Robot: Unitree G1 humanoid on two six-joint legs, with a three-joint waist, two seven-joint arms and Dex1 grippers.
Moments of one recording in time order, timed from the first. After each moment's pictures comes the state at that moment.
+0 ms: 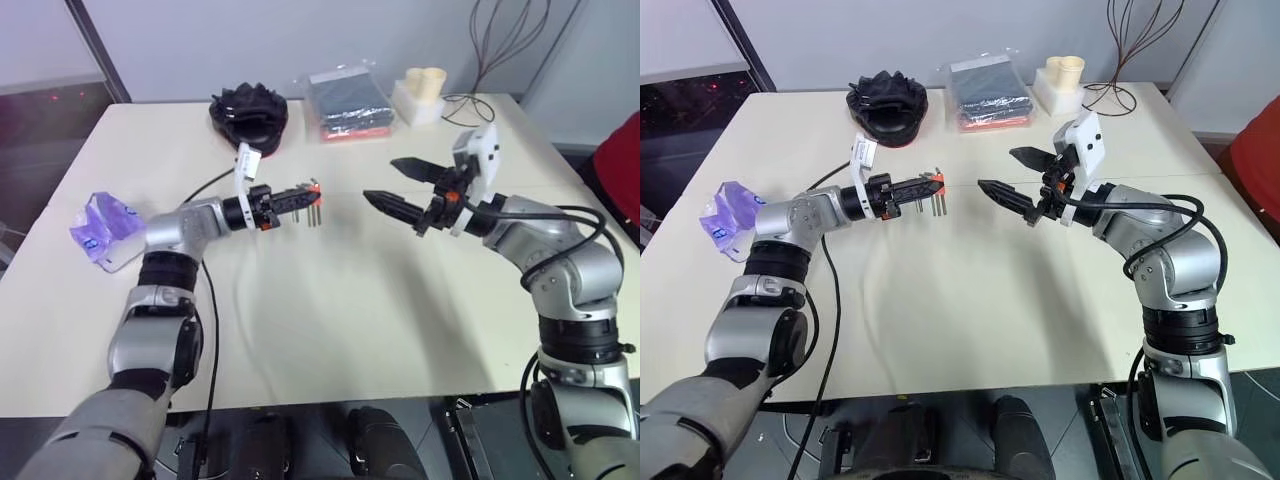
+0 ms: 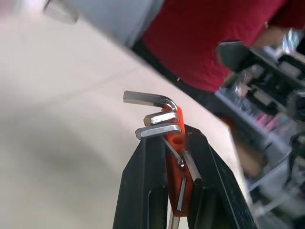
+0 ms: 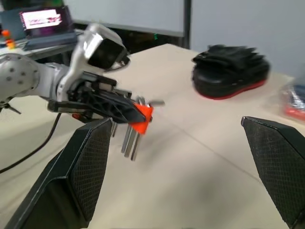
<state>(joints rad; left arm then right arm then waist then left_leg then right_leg) -0.94 0.34 0.14 0.64 -0.51 0.79 -1.12 -0.60 -0.58 -0.09 -0.21 0.59 0.70 0.75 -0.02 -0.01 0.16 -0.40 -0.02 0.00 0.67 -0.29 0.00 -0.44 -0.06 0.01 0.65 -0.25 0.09</state>
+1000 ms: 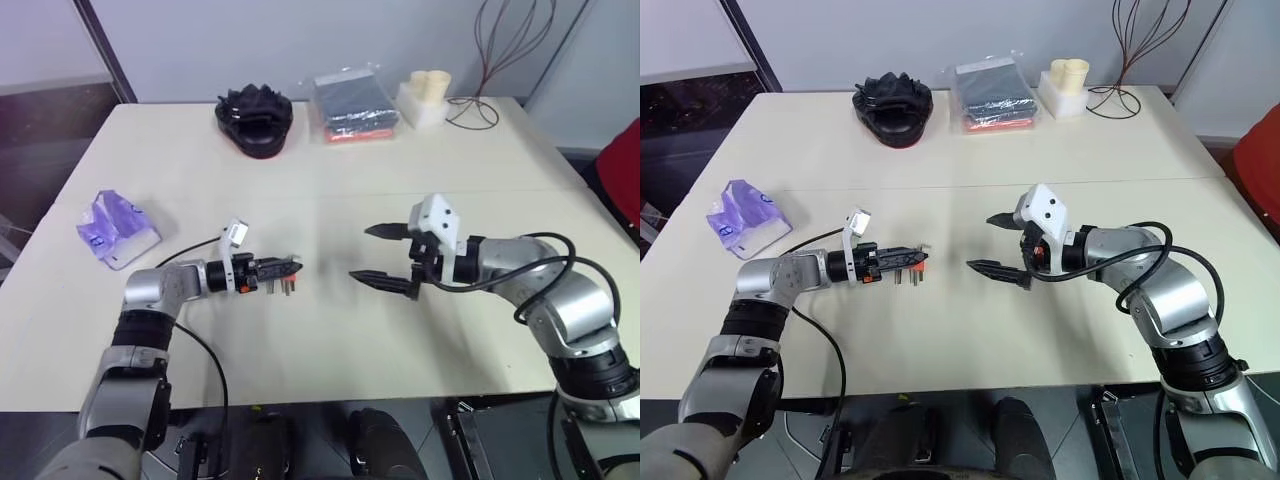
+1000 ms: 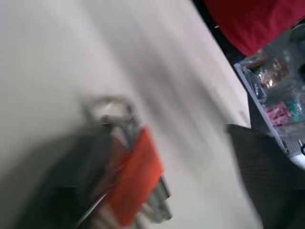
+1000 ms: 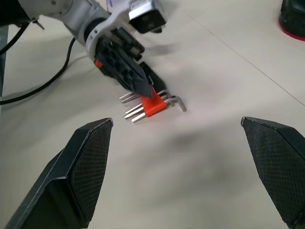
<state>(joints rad) -0.64 0.43 0.03 0.46 -0.52 0.88 -1.08 -0.46 -0.70 0.09 -0.35 0.48 0.68 0.89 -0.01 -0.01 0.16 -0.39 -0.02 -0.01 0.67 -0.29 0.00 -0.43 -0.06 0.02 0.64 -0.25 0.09</state>
